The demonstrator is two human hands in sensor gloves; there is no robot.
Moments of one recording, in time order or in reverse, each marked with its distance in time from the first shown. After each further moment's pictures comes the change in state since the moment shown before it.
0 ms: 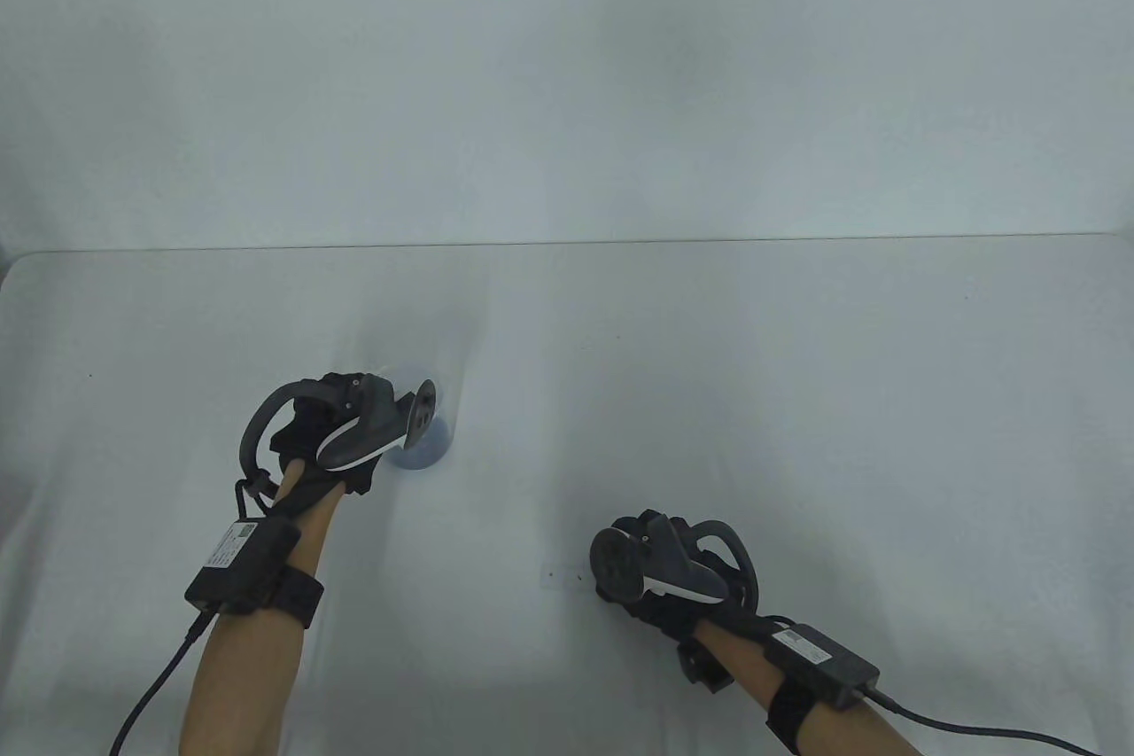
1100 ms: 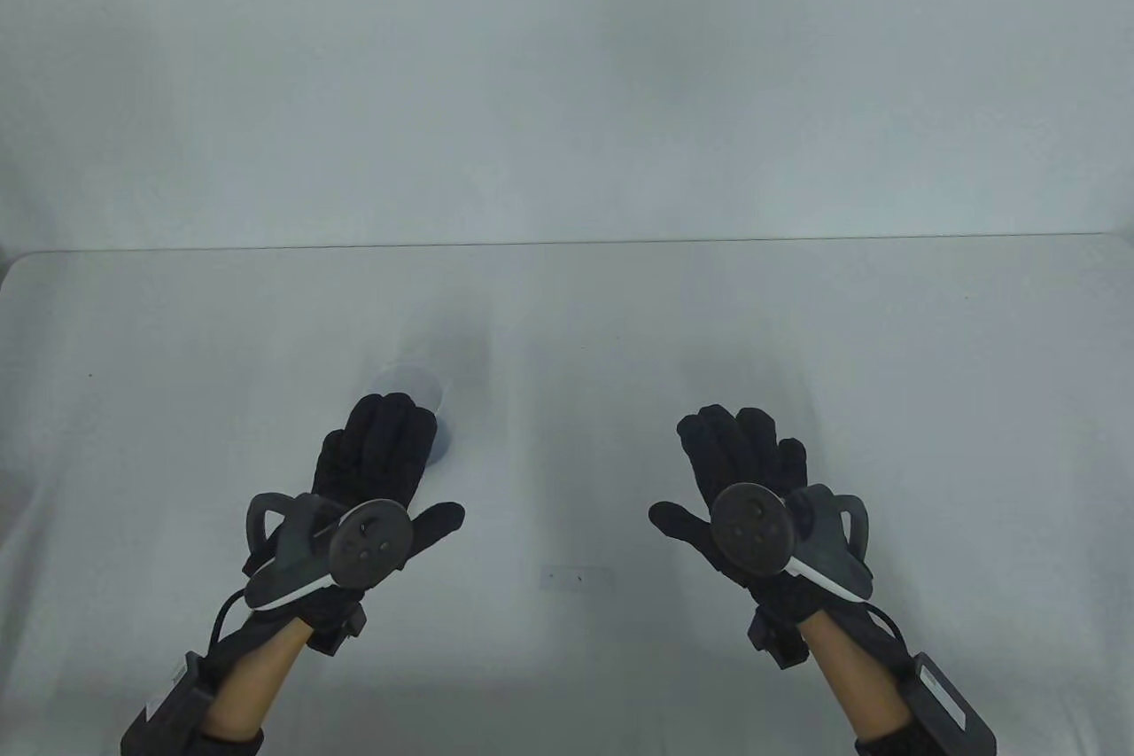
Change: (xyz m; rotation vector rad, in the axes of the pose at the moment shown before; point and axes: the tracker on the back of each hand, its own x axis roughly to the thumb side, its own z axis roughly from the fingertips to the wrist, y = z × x) left_hand 0.005 0.025 0.130 0.258 -0.309 0.546; right_hand -0.069 -0.107 0.083 -0.345 0.108 -0.183
